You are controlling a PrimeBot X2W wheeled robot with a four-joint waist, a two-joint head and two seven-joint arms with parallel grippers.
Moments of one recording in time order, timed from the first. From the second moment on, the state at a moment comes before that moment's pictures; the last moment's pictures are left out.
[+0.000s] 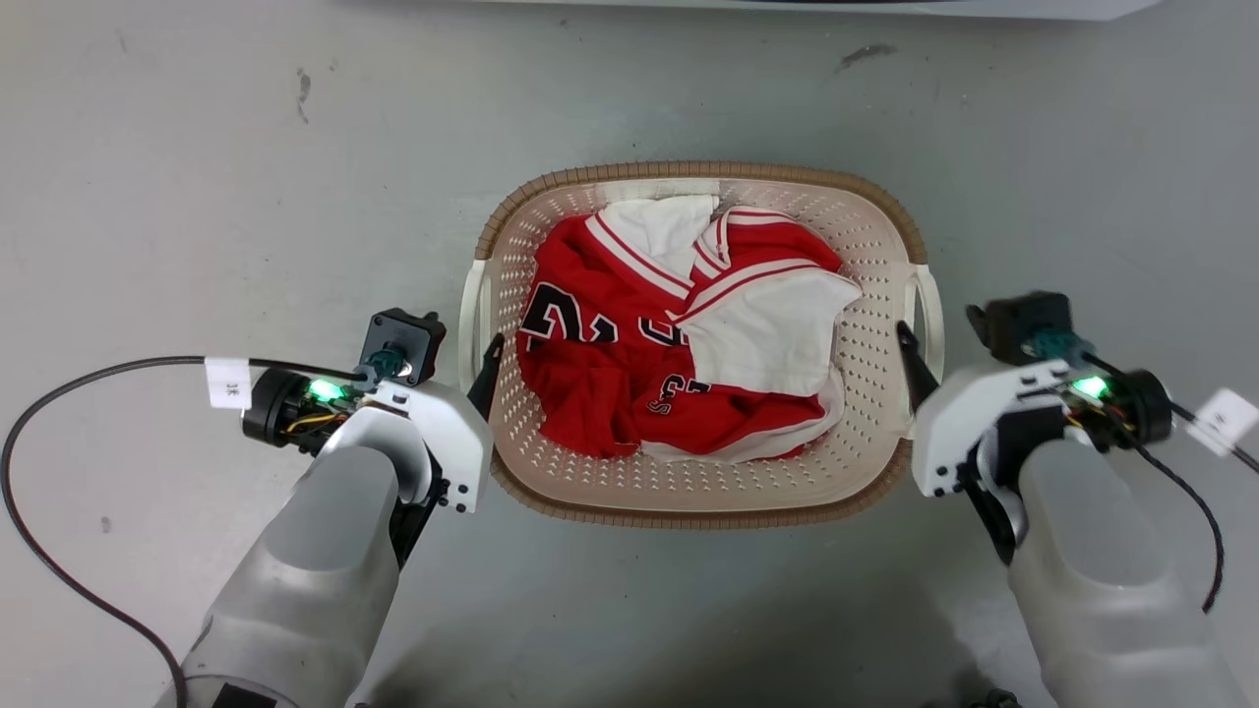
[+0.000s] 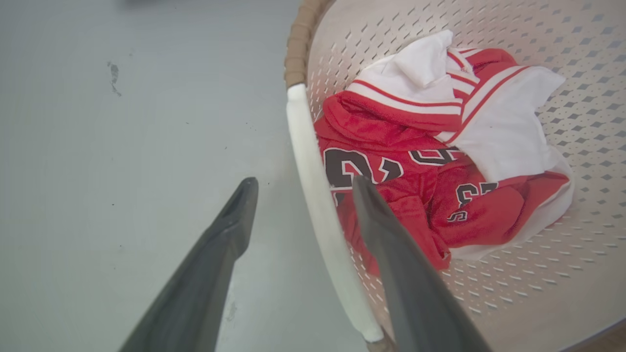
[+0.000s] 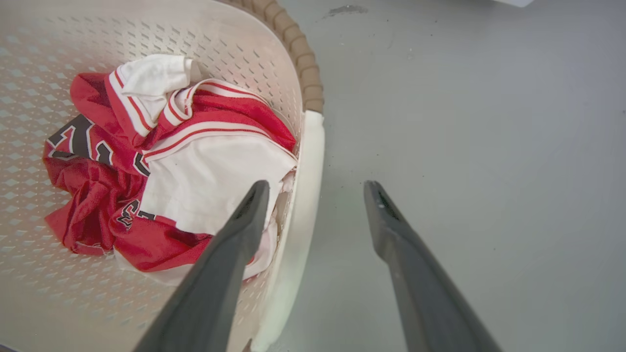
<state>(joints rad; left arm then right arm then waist) -0.78 0.17 -0.47 1.07 -0.27 -0.13 -0.26 -0.63 -0.05 0.00 0.87 -0.08 0.13 -0.10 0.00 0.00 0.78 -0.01</state>
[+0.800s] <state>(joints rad) -0.90 0.27 -0.91 1.04 -0.67 -0.13 -0.07 -0.81 -0.05 0.04 1.05 -0.10 0.13 0.10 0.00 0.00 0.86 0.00</state>
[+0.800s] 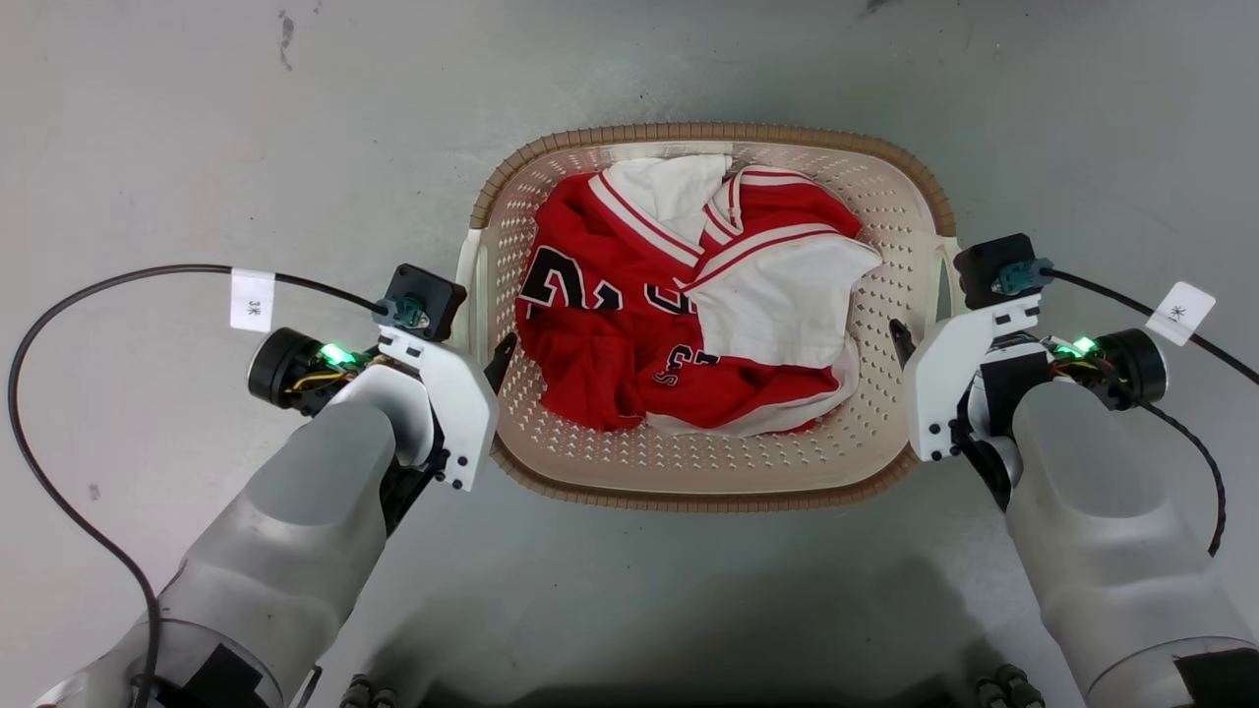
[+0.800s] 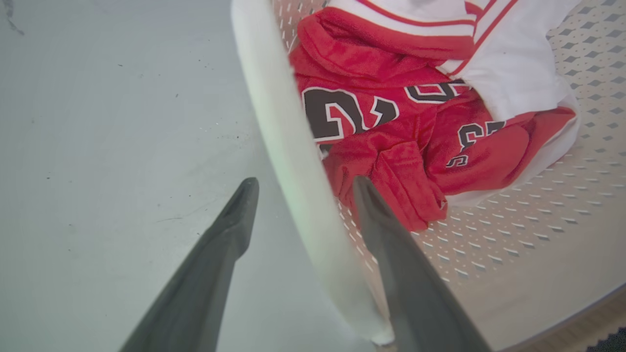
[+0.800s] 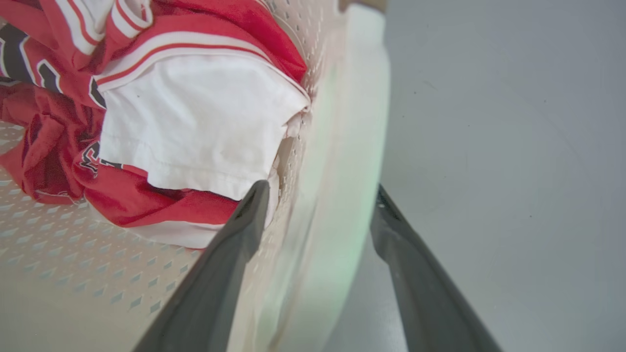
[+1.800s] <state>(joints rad) -0.80 0.35 -1.25 0.87 -1.13 -0.12 0.11 -0.82 -0.04 0.11 1.25 -0.06 0.13 0.32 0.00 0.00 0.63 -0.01</state>
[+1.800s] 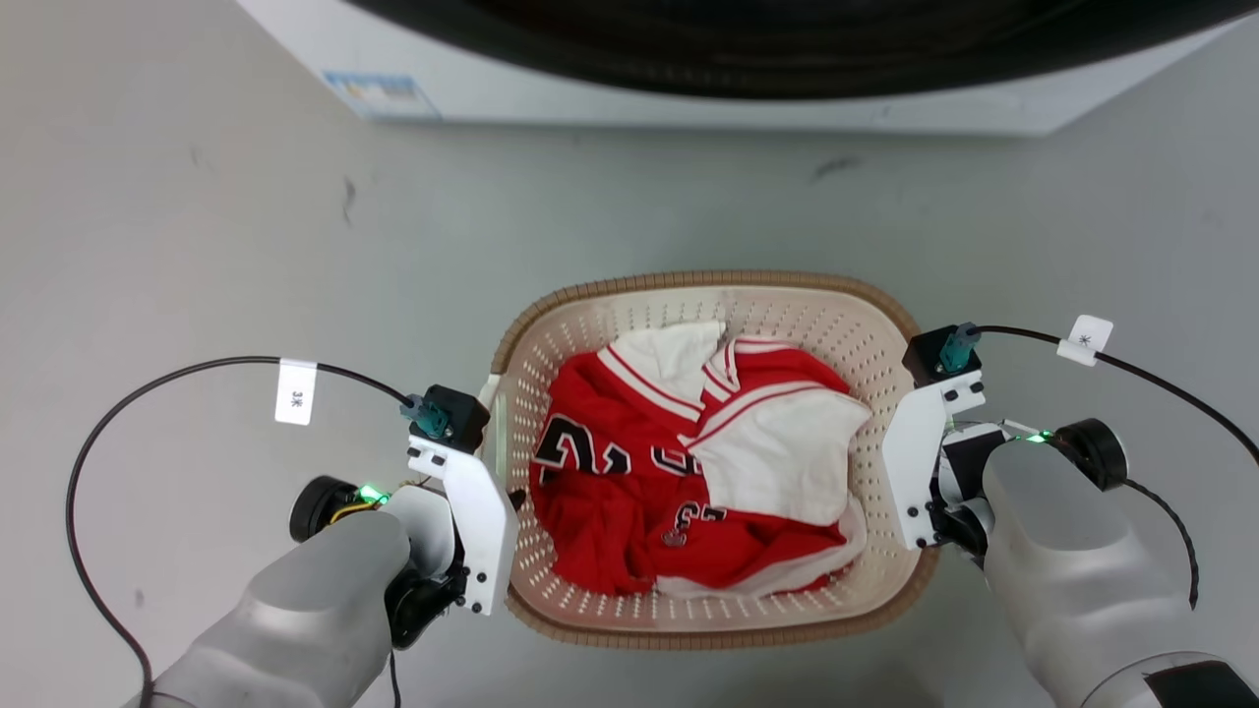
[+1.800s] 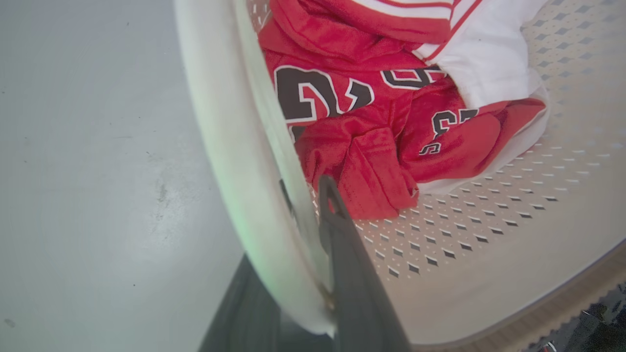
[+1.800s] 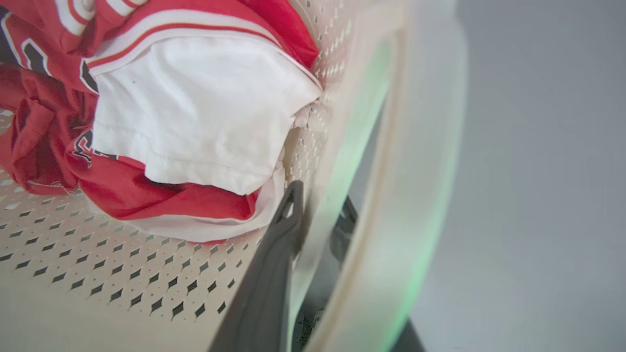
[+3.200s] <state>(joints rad) -0.67 0.50 -1.28 0.65 -1.28 -0.12 0.50 -0.72 -0.05 0.47 1.19 0.42 0.13 0.81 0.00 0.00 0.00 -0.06</state>
